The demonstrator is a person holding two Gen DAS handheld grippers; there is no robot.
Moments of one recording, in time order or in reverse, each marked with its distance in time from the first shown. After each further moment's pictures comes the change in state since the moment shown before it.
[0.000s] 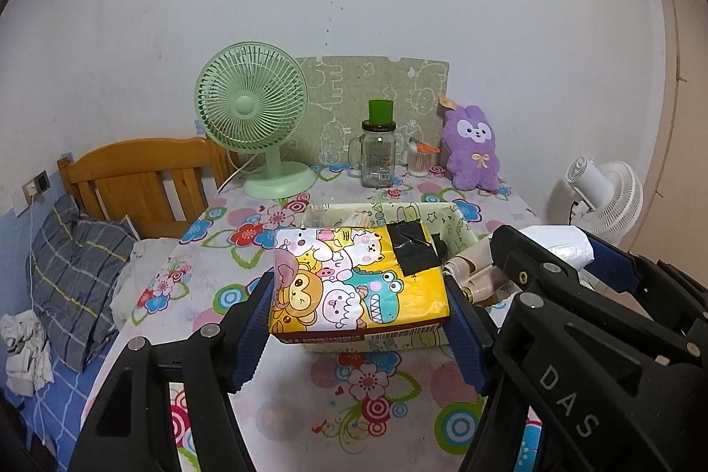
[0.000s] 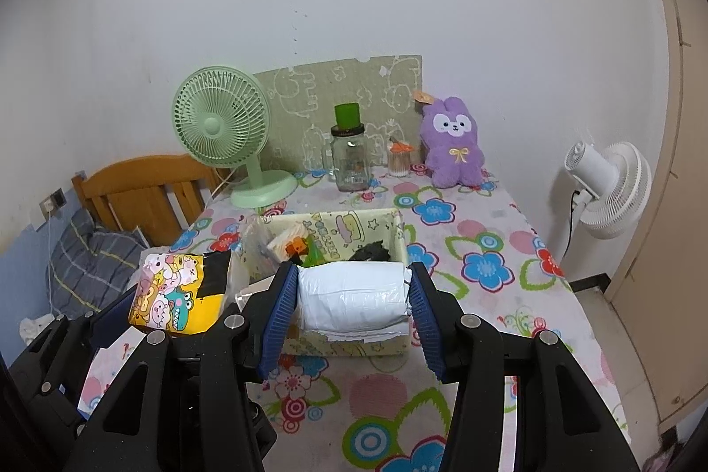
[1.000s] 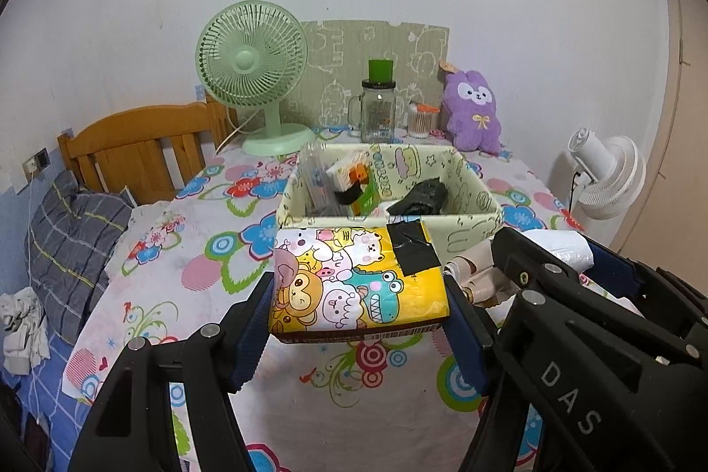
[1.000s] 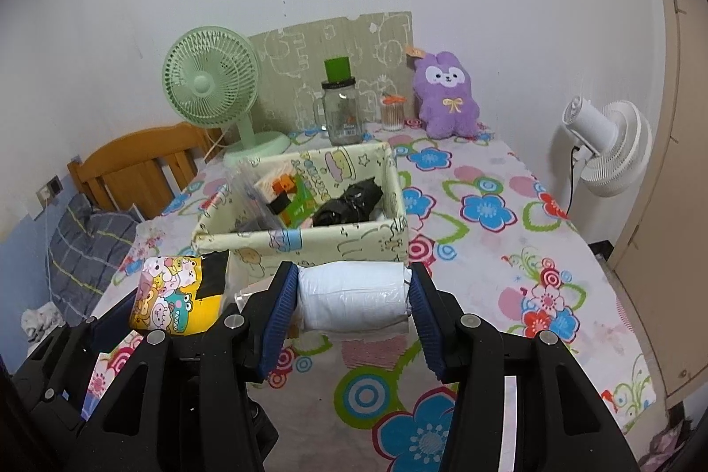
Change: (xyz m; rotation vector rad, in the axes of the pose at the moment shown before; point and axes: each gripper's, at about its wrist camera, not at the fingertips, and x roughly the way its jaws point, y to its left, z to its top) left arm 0.007 -0.006 -0.047 -0.013 0.067 0.004; right arm 0.005 -0.011 -0.051 0.037 0.074 0.001
